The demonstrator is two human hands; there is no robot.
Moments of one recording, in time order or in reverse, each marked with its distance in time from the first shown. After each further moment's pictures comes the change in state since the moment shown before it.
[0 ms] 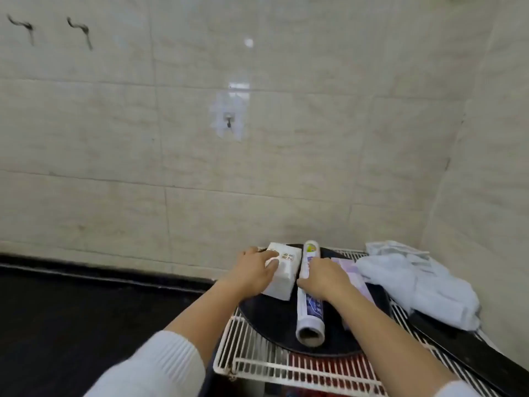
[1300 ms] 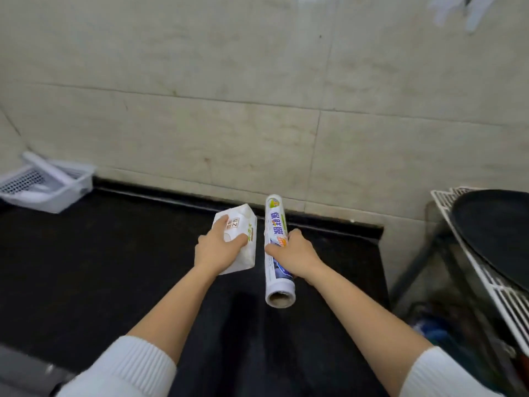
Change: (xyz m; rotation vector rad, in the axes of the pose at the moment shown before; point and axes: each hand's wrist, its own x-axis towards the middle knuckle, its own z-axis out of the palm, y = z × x) left_hand -0.128 -0.459 -0.150 -0.301 0.201 -0.663; right_hand 0.008 -0.433 0.225 0.730 -0.340 0.077
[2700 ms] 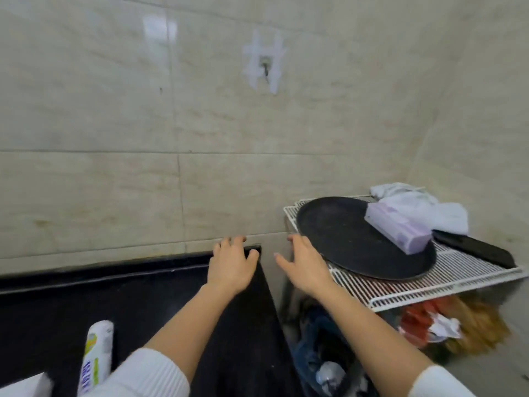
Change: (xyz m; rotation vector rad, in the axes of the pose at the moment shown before) left_hand -0.074 0.187 0.140 0.200 -0.248 0.679; right_hand -0.080 0.089 -0.197 -0.466 0.623 -0.029
